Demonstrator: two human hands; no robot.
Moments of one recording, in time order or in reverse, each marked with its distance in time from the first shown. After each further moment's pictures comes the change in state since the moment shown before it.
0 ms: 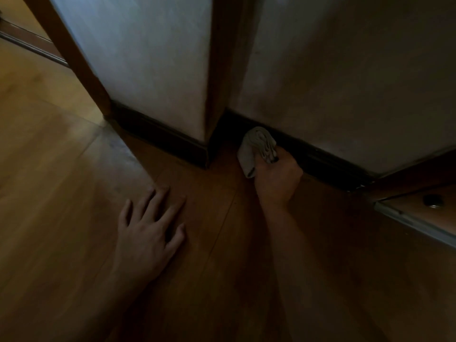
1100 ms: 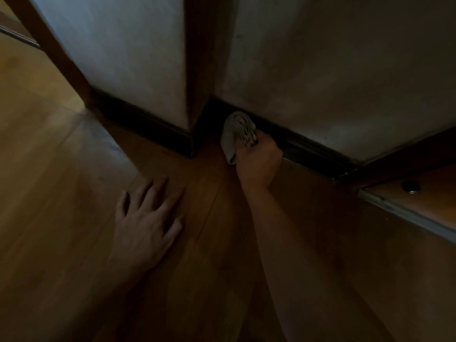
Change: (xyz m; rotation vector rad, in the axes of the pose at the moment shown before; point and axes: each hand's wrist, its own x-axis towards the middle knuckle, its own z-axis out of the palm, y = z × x) left_hand 0.004 0.020 -0.006 0.004 -0.116 0.004; right_hand 0.003 -0.006 0.008 0.018 -0.051 -0.071
